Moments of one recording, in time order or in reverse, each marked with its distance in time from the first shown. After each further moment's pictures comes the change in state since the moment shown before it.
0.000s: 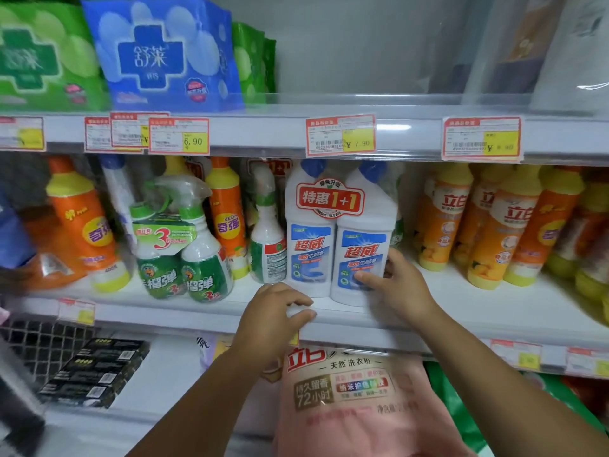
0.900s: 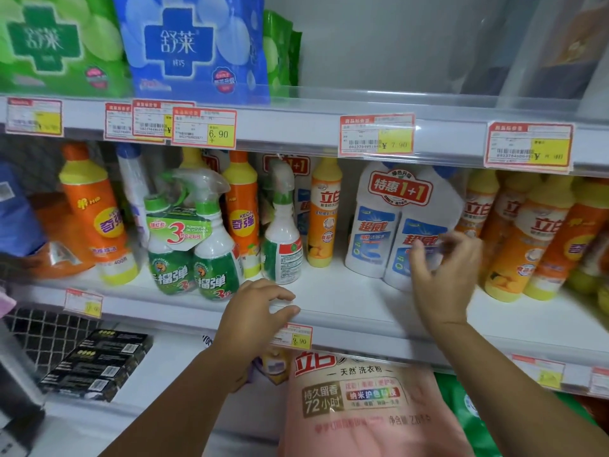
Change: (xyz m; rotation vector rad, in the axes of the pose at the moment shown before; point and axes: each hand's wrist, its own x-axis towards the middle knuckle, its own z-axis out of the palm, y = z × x) left_hand -0.001 -0.029 -0.030 0.046 0.062 -0.067; right_hand 0.009 -0.006 -0.004 -0.385 0.706 -0.414
